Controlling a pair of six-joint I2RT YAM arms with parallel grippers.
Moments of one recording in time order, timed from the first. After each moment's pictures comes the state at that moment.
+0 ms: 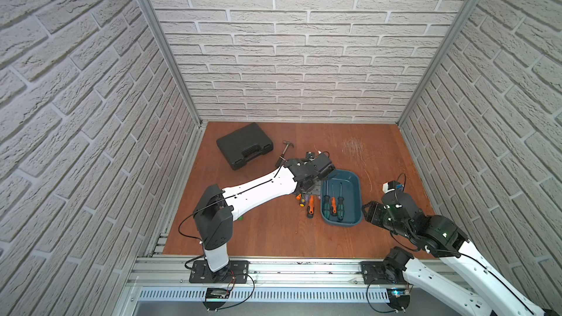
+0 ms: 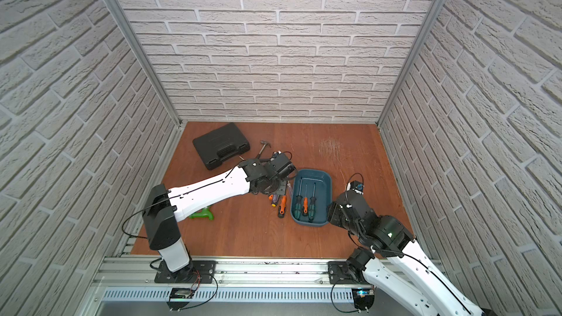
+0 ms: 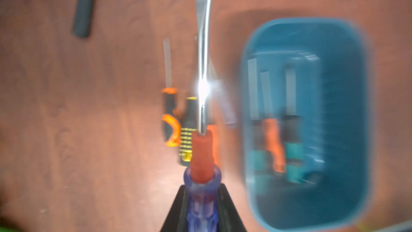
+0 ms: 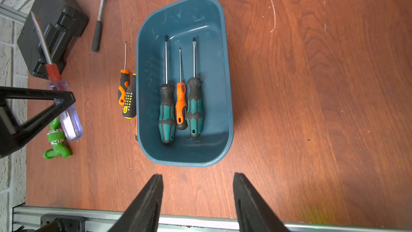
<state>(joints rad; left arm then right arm) -1.05 1.79 1.62 -0.97 -0.25 -0.78 0.61 0.59 0.81 -1.15 0.23 0.92</state>
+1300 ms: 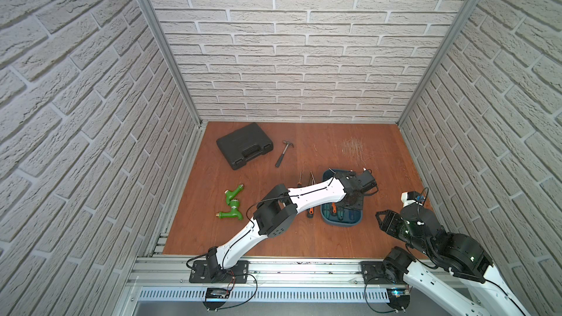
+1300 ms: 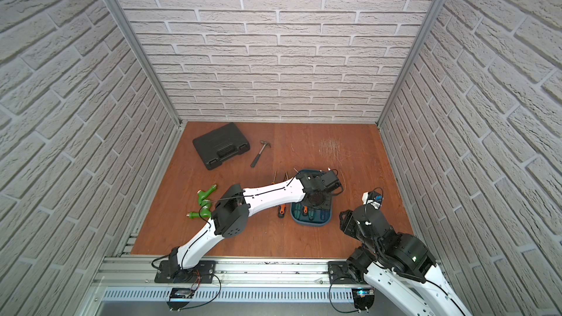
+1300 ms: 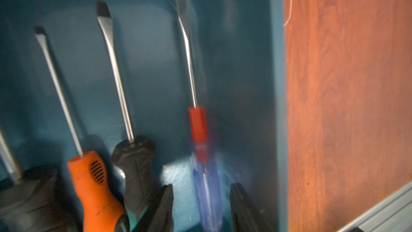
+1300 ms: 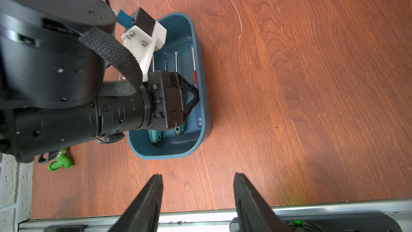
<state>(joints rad) -1.18 2.39 2.14 -0.91 -0.03 -0.87 0.61 0.40 0.81 -1.30 0.30 0.98</state>
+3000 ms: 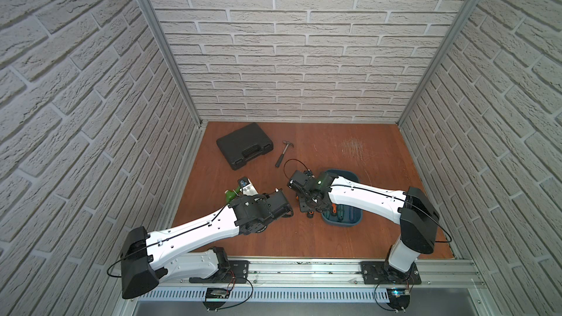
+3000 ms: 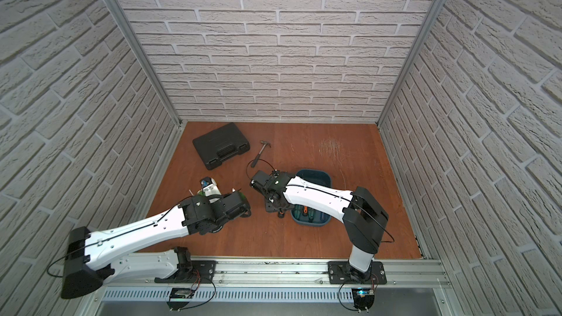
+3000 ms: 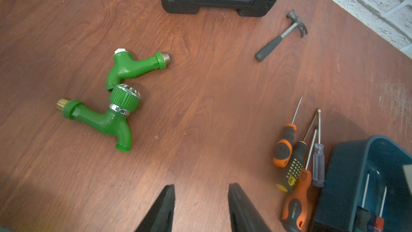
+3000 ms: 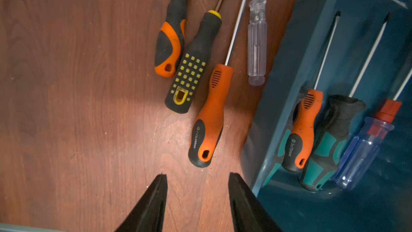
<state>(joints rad) -1.10 1.12 0.91 -1.08 -0.67 -1.53 0.91 1.74 1.32 -1.01 0.21 0.85</state>
